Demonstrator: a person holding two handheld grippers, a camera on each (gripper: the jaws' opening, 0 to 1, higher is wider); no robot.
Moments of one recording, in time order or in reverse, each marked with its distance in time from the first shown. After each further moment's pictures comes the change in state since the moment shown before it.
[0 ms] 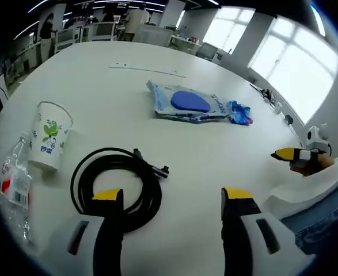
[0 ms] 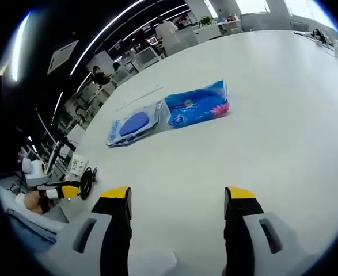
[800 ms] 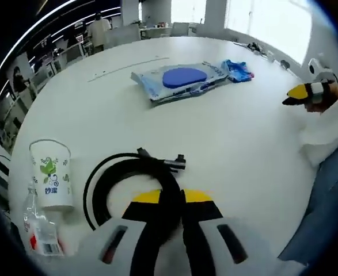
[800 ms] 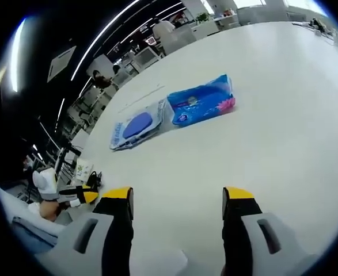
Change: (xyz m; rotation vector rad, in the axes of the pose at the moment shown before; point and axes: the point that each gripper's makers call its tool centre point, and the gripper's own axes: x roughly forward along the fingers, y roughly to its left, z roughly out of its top) left arm 0.021 0.025 -0.008 0.448 0.077 0.081; right arm 0.010 0.010 -0.004 0.077 0.017 0.049
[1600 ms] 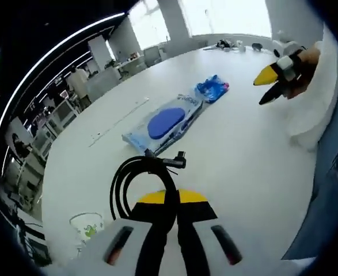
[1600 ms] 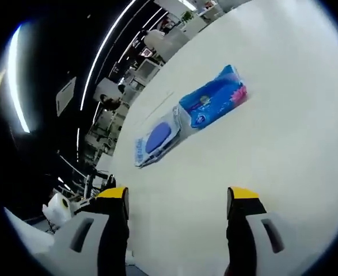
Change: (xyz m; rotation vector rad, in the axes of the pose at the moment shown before) left arm -0.039 -0.024 0.078 0.413 -0.177 0.061; right arm -0.001 0.047 0.019 0.244 -0.058 0.199
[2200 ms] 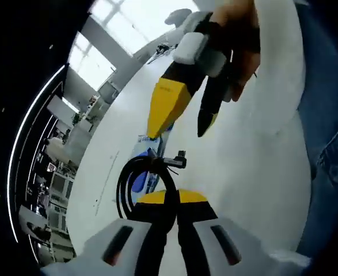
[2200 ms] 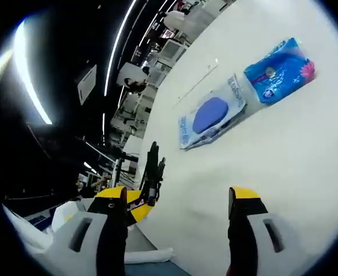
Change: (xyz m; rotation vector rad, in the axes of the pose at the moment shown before) left arm 0.003 -0.059 0.062 0.471 -0.083 -0.092; right arm 0.048 0.086 -0.042 0.020 0.213 0.203
